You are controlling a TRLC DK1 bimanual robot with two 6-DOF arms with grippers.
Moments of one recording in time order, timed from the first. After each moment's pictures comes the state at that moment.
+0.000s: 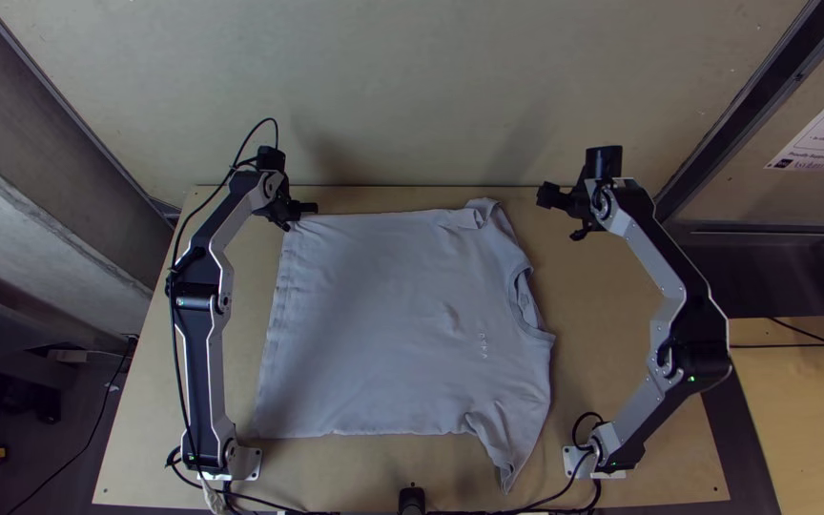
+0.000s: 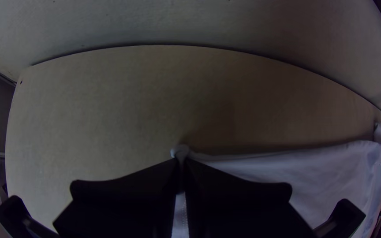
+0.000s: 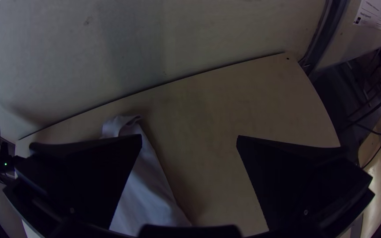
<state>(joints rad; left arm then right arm) -0.05 2.35 2.18 -0.83 -0.10 -0.12 0.10 1.86 1.62 -0.56 0.06 0.35</state>
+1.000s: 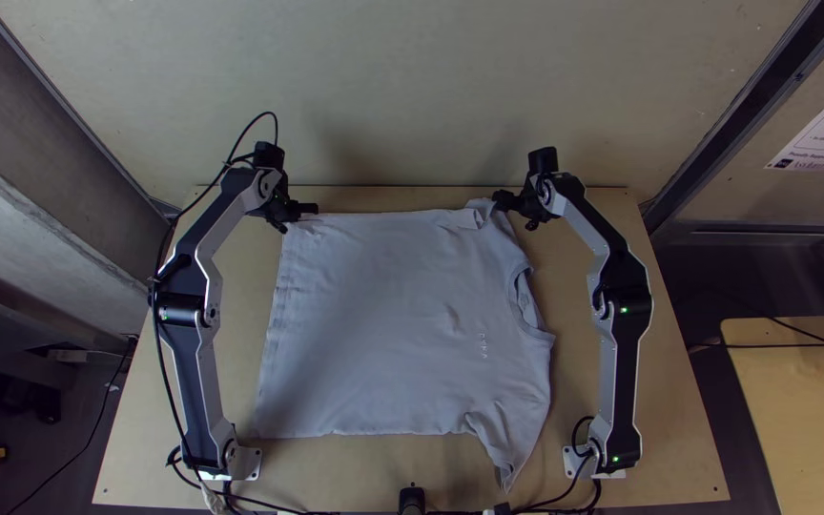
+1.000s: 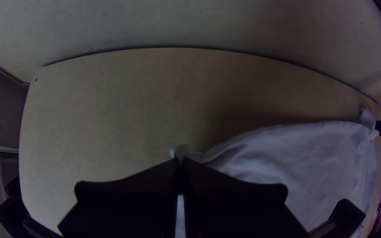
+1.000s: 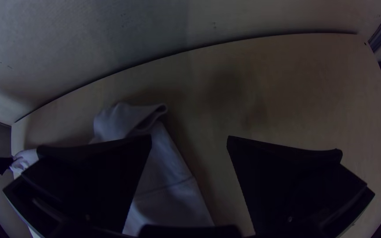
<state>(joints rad) -0.08 2.17 2.03 -0.86 -0.10 -0.12 0.18 2.36 2.05 -0.65 -0.05 0.37</state>
